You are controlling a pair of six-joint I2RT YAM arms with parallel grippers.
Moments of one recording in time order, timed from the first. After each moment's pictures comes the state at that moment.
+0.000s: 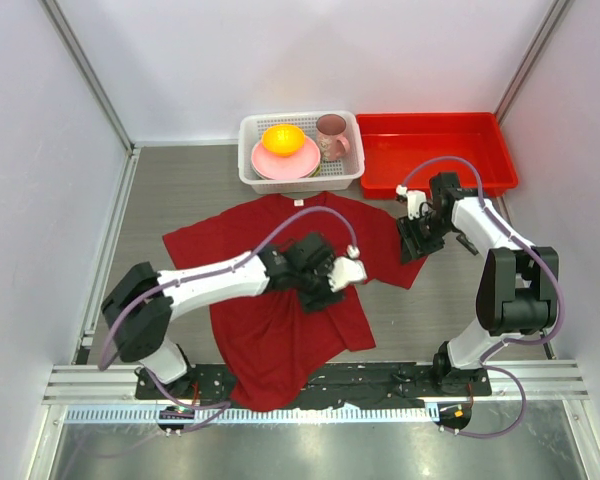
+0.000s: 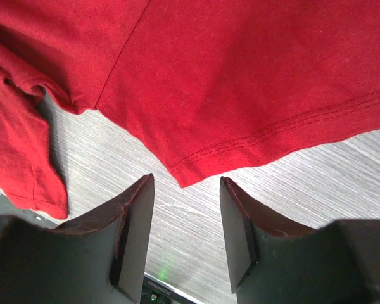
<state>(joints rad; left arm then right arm) -0.94 1.65 1.12 -0.51 0.19 0.32 0.02 1.62 1.14 -0.88 -0.34 -0.36</state>
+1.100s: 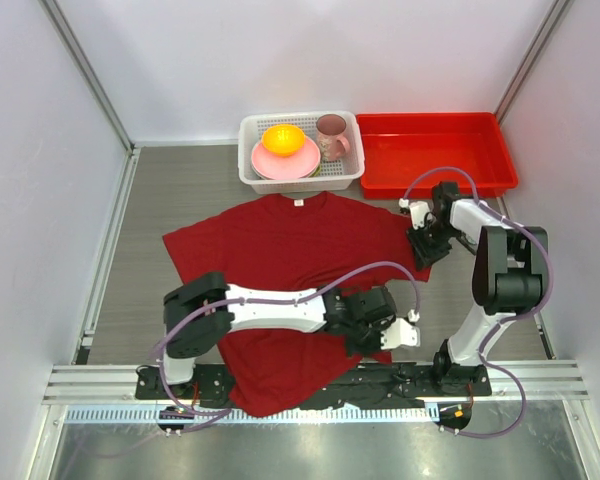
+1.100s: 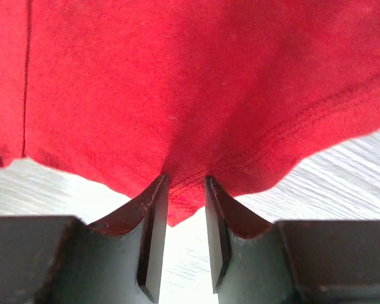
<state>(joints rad) -1.34 1.93 1.34 -0.45 0.25 0.25 -0.04 1.76 1.09 -0.77 -0.21 -0.47</state>
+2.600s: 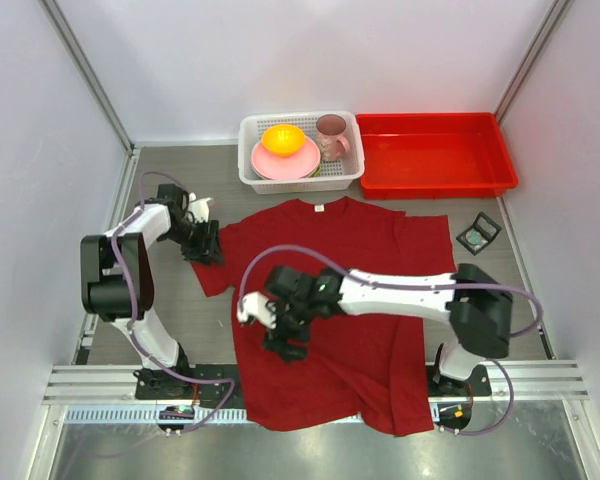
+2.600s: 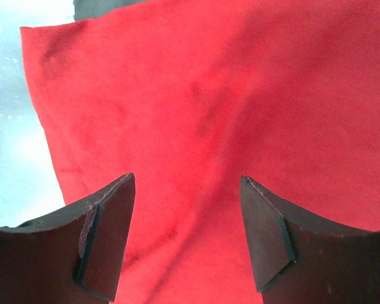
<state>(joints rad) 0.03 1.71 1.08 -0.74 0.50 0.13 1.15 1.61 1.16 -0.60 -0.42 -0.27</state>
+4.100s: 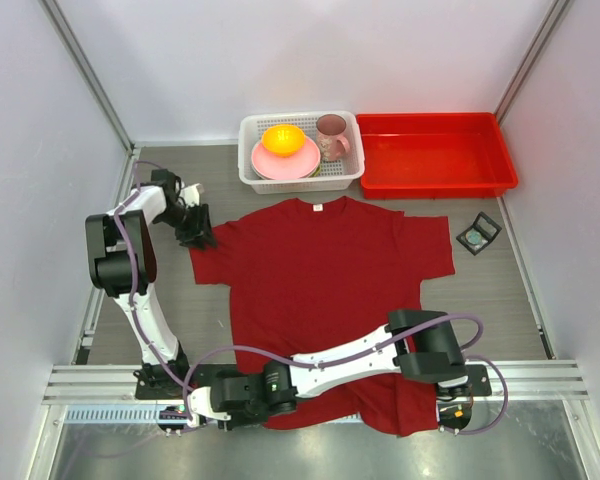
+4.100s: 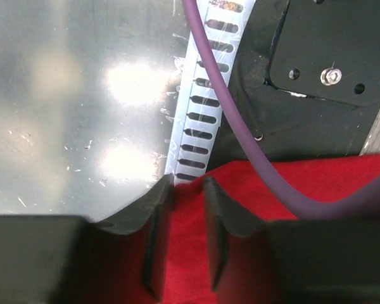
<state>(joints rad) 0.12 1.98 1.36 -0.78 0.45 0.06 1.71 1.95 1.37 -0.41 -0.05 -0.06</state>
